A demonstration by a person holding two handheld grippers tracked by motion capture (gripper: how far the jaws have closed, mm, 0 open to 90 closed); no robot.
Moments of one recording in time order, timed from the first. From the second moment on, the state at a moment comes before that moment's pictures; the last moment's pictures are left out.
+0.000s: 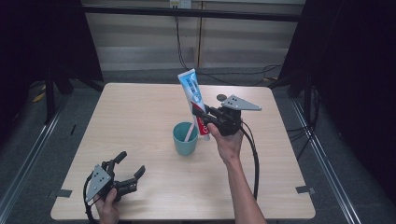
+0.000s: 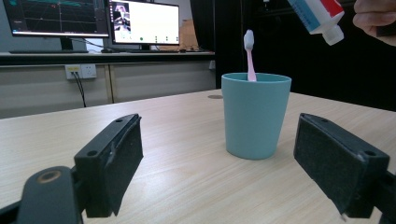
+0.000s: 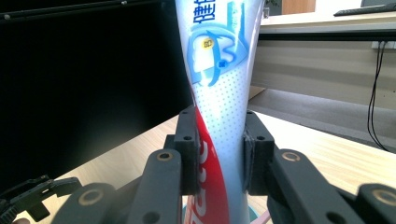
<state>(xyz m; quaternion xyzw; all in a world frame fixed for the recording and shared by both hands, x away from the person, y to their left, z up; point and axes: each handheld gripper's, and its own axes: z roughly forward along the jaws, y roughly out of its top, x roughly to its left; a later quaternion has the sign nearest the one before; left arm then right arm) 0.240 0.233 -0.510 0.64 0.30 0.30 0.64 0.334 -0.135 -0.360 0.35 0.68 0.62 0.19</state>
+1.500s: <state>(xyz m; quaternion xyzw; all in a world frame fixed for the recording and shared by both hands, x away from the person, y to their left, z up) 0.240 0.233 -0.510 0.64 0.30 0.30 0.64 0.379 -0.083 -0.390 0.36 0.71 0.58 0.16</state>
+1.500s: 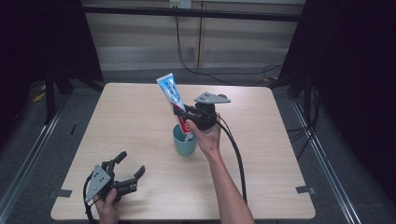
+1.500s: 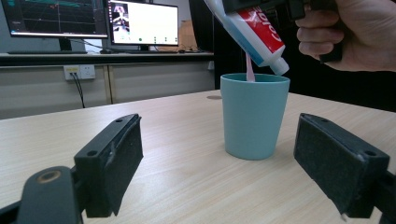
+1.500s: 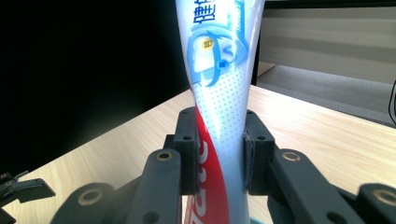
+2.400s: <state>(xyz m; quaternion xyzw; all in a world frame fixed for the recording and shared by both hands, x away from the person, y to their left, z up) 0.240 0.233 -0.510 0.64 0.30 0.30 0.64 0.380 -0.083 -0.419 0.37 0.72 0.57 0.15</state>
